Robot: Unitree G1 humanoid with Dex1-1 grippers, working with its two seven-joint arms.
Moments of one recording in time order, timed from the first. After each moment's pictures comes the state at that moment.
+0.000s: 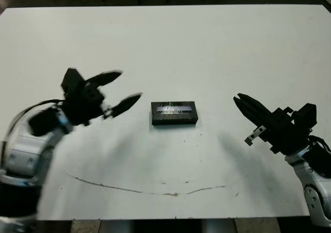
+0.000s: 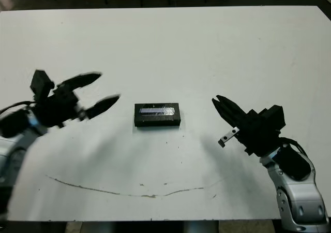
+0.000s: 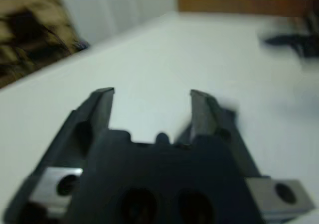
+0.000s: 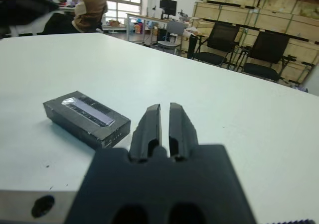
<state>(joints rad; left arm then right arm) -0.22 0.28 -0.02 -0.41 -0.36 0.40 -0.35 0.04 -0.48 -0.10 -0.28 0.34 0.08 0.55</state>
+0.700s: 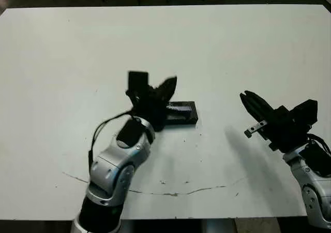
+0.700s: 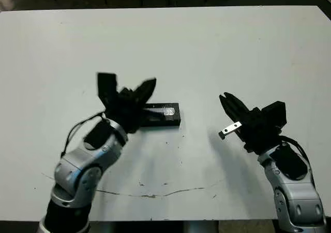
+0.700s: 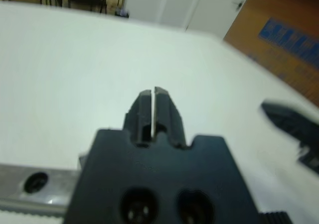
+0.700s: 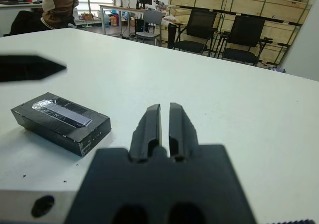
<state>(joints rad) -0.23 -0.05 -0.30 -0.37 -0.24 0.74 0.07 0.04 -0.47 -0.12 -0.32 0.33 0.18 0.45</state>
